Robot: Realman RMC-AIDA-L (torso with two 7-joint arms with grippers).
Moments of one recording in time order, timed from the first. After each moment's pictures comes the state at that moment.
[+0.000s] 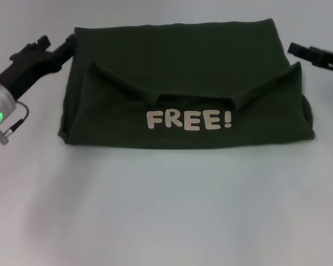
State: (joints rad) left arm -0.67 -2.16 0.40 0.49 1.55 1.00 -1.18; right arm 0.68 1.98 -0.51 -0.50 -1.84 -0.96 1.70
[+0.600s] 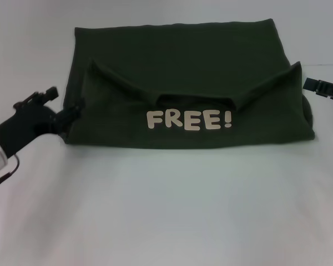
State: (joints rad) left arm -0.44 -2.16 0.66 0.58 1.55 1.12 -1.13; right arm 0.51 1.93 -0.57 -0.56 -1.84 -1.26 1.91
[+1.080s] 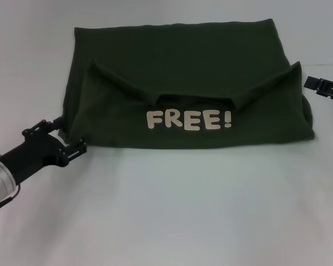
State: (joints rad) left arm -0.39 -2.16 0.78 0.55 1.55 1.03 -0.95; right arm 0.51 1.94 -0.55 -0.55 -1.84 -1.26 1.93
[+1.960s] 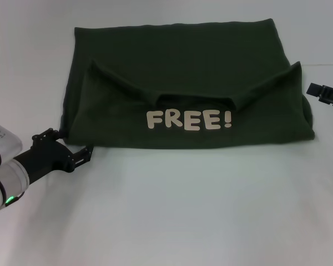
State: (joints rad) left arm -0.44 -2.17 0.89 0.53 1.57 0.81 -0.93; right arm 0.49 1.95 -0.53 -0.55 -1.84 -1.25 1.92
